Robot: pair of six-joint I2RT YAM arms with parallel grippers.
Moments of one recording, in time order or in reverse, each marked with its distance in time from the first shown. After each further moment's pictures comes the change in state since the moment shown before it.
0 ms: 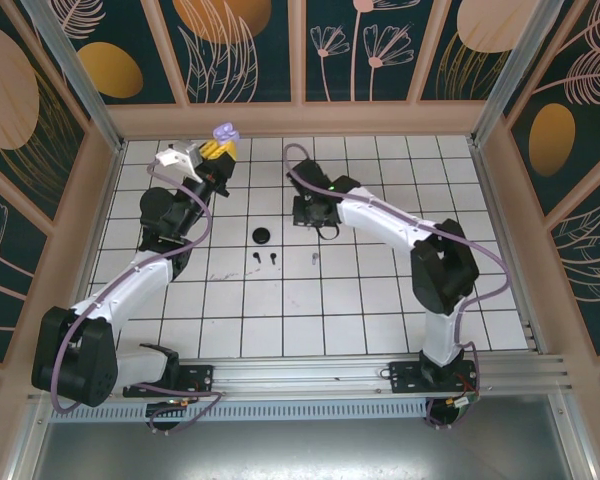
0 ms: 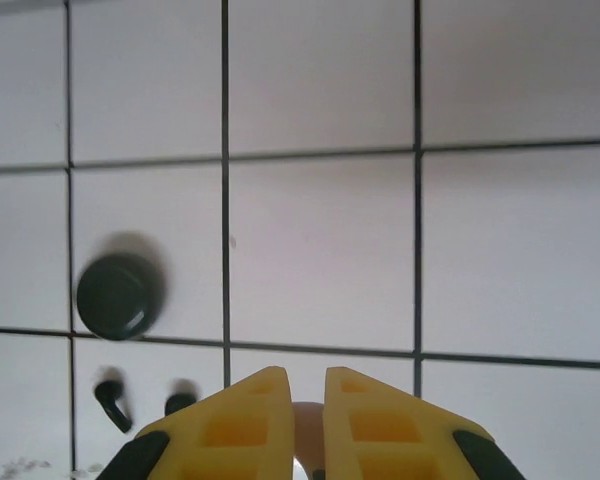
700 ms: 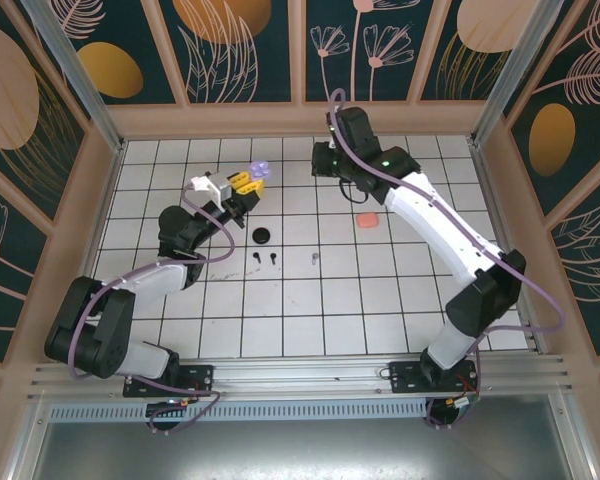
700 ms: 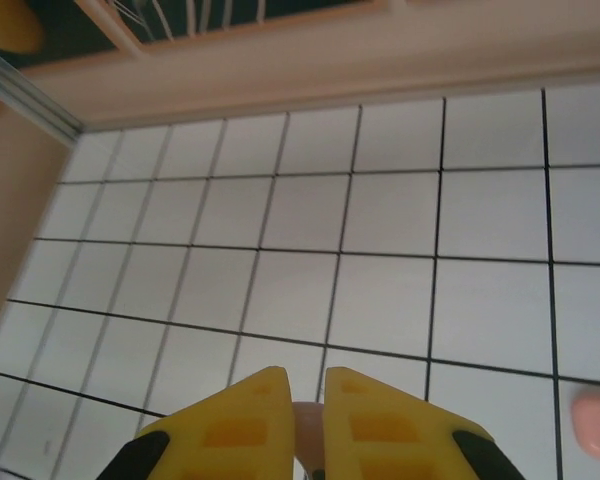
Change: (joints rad) left arm -0.052 0.156 -0.146 0.287 0.300 0.152; right arm -0.080 -0.240 0.182 0.032 -0.026 -0.188
